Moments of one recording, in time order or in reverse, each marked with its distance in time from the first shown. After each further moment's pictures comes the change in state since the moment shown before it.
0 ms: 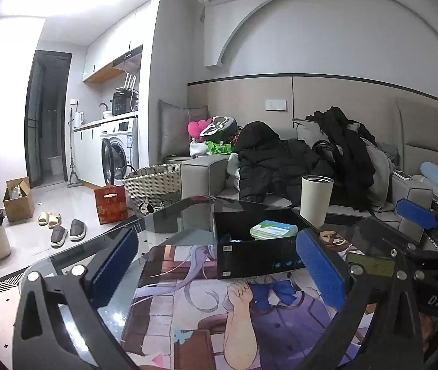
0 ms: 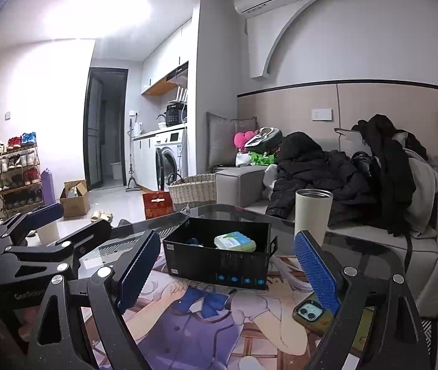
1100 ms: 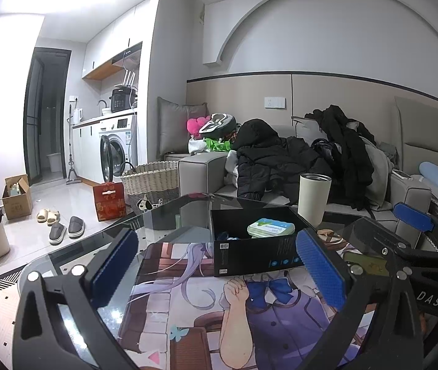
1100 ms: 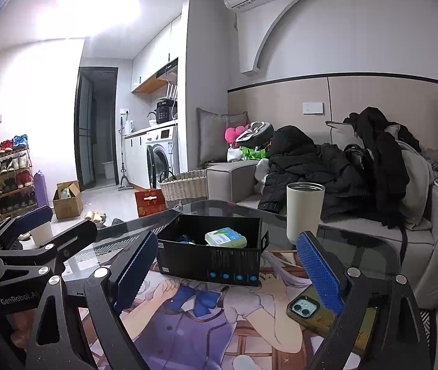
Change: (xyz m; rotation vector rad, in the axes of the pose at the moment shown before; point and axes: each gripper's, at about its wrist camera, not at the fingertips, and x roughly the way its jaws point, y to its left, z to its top) left arm -0.001 -0.005 0.000 0.000 0.014 -0.002; right arm 0.009 -0.009 -0.001 0.025 0.032 -0.030
